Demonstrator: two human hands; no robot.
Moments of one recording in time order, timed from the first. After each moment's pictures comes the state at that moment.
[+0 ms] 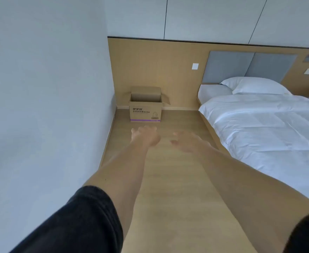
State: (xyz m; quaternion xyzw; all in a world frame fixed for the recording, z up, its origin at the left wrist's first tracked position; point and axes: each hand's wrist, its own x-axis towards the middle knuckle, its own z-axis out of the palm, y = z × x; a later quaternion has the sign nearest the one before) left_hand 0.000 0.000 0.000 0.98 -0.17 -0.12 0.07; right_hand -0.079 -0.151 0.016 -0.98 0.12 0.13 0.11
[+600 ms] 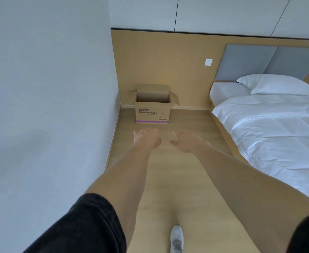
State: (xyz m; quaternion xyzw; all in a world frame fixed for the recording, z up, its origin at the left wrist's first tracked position) left_hand 0.194 0.011 -0.032 0.98 -0.16 -0.12 0.05; right_hand 0.131 -0.139 -0.016 -0.98 0.11 0.17 0.08
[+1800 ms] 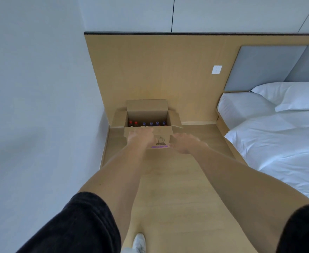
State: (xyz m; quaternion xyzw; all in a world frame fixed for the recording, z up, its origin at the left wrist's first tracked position) left_hand 0.684 -0.158 -0.043 0.97 -0.17 -0.14 0.04; right_hand 0.609 -0.314 -0.037 -0.97 0.13 0.18 0.09
